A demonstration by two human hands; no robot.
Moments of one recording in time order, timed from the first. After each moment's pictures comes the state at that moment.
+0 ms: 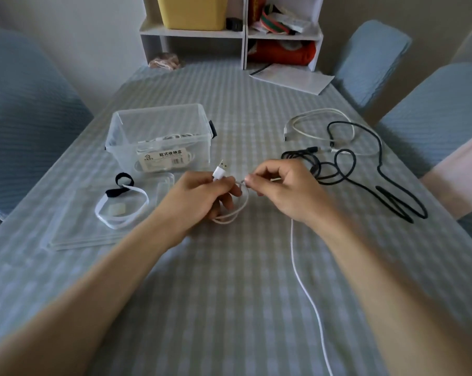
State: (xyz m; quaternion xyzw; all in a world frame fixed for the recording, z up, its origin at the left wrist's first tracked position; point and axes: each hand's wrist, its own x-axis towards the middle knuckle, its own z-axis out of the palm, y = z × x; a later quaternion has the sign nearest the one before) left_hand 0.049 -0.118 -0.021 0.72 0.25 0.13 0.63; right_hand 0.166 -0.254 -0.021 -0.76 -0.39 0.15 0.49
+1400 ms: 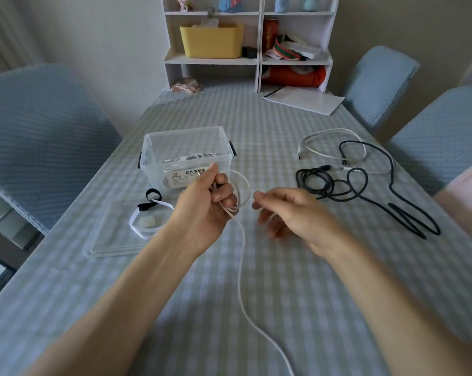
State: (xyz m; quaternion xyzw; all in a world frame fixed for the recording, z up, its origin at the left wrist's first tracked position) left_hand 0.041 -0.111 -0.001 0.41 0.24 0.19 0.86; right_hand 0.135 -0.252 -0.006 -0.73 -0.27 0.33 0.54
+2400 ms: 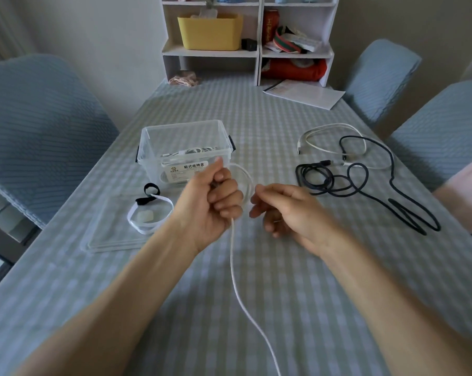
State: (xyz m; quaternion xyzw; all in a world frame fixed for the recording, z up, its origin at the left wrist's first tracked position) left_hand 0.043 -0.111 -0.002 0.36 0.17 0.10 0.91; right_hand 0.135 -0.249 -0.014 -0.67 -0.24 0.35 0.61
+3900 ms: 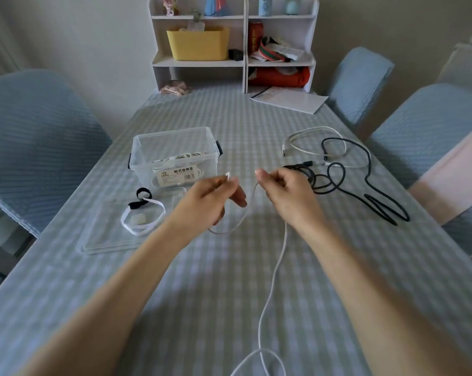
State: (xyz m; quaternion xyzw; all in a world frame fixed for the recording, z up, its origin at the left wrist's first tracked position) left_hand 0.030 -0.125 0.005 0.82 0.16 0.14 0.54; right_hand 0.152 -0.251 -0.018 -0.78 -0.29 0.08 0.55
